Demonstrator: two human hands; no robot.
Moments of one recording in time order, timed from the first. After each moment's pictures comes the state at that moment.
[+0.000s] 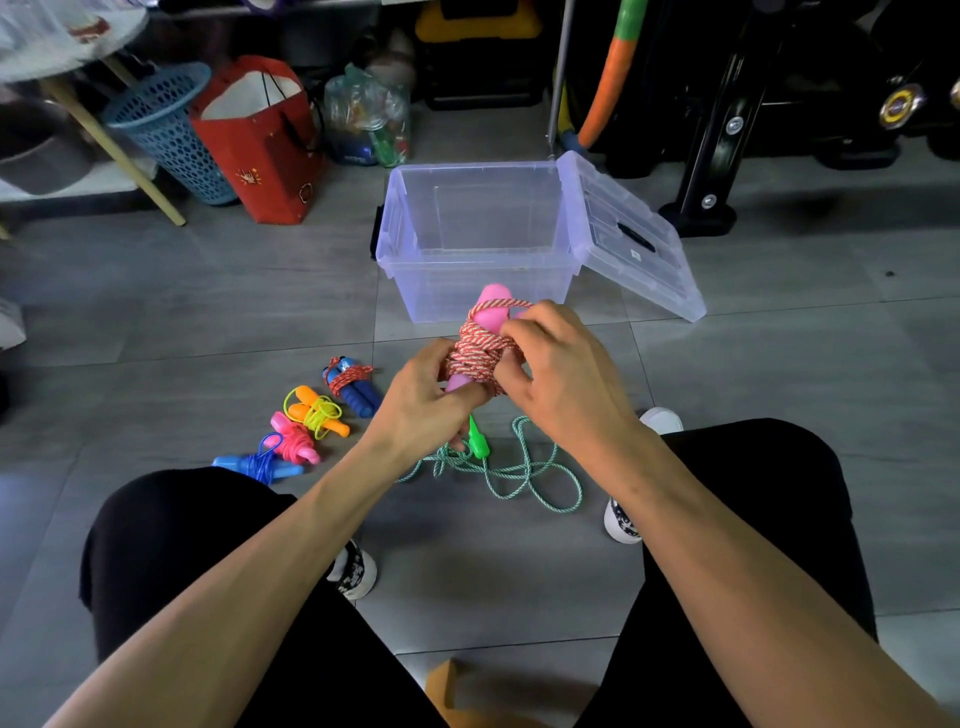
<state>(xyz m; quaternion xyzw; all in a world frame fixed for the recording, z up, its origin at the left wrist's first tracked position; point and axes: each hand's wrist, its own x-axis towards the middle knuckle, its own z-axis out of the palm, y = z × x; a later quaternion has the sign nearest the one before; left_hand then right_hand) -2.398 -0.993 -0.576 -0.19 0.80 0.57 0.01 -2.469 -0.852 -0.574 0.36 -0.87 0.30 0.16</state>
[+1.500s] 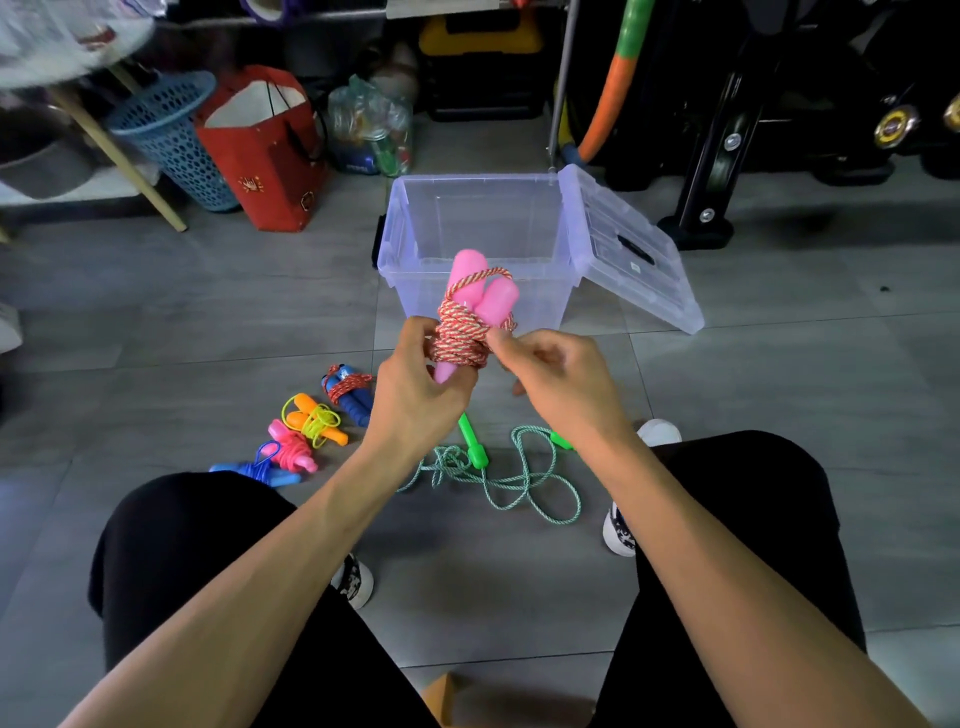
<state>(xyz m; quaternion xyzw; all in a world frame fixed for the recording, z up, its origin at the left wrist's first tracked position) -2.404 -0.994 -0.570 -0.22 0.84 0.47 -0.16 -2.466 -0.861 -0.561 0.09 -0.78 0.60 -0.14</state>
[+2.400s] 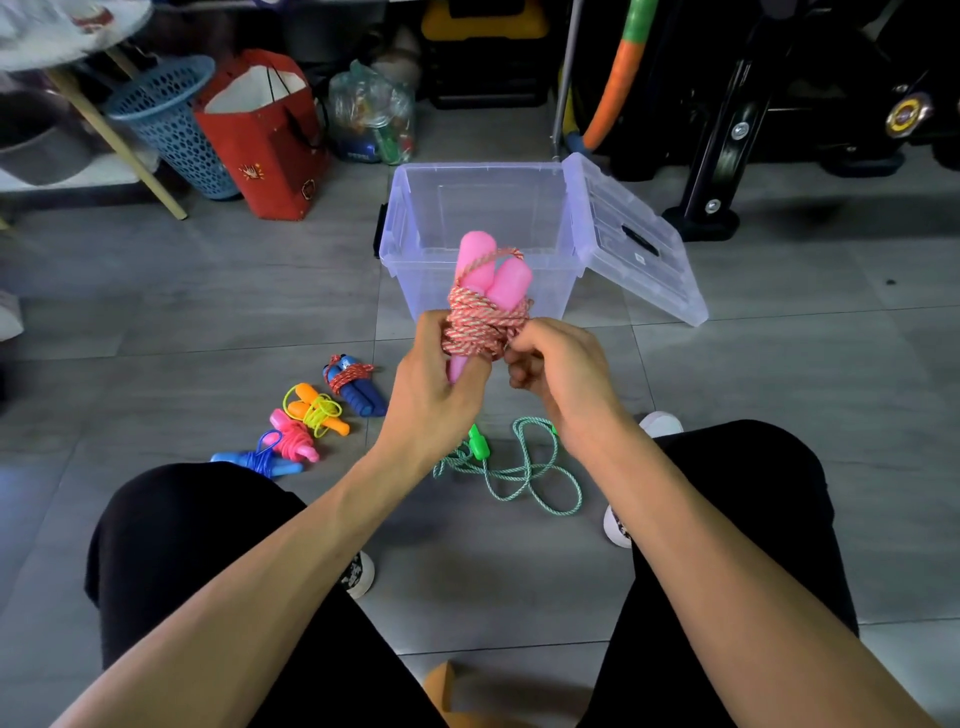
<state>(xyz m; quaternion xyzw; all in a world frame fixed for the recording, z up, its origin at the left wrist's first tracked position) -2.398 -0.982 -0.568 -0.16 0.82 0.52 -0.14 -2.465 -0.870 -0.555 -0.02 -0.63 0.74 -0.23</state>
